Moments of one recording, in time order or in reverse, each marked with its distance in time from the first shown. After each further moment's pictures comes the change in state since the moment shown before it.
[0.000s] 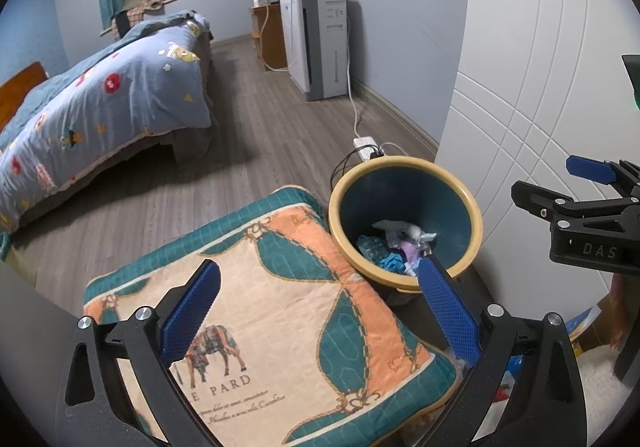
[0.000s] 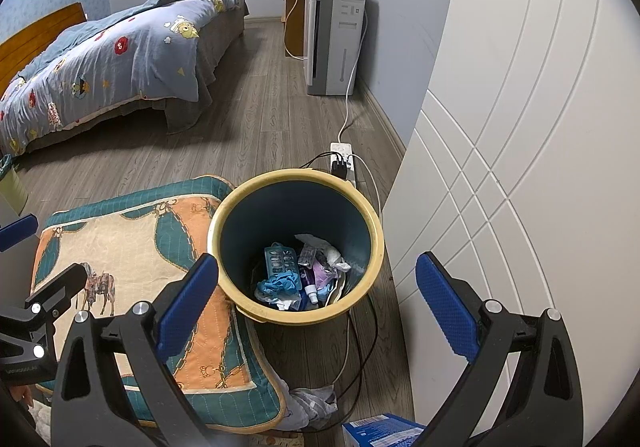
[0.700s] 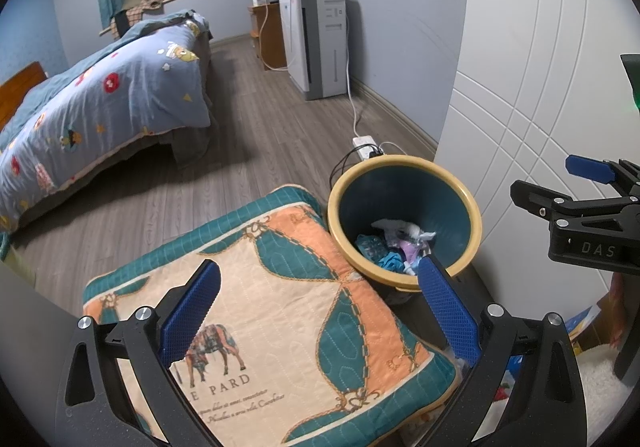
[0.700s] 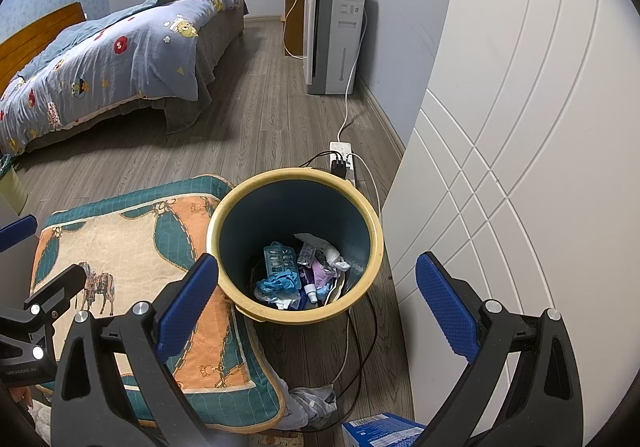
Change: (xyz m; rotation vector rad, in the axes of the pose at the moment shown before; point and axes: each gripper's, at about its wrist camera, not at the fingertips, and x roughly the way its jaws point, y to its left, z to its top) left arm 0.000 0.000 -0.001 0.000 0.001 -0.002; right arm 0.000 -0.002 0.000 0.000 0.003 -0.002
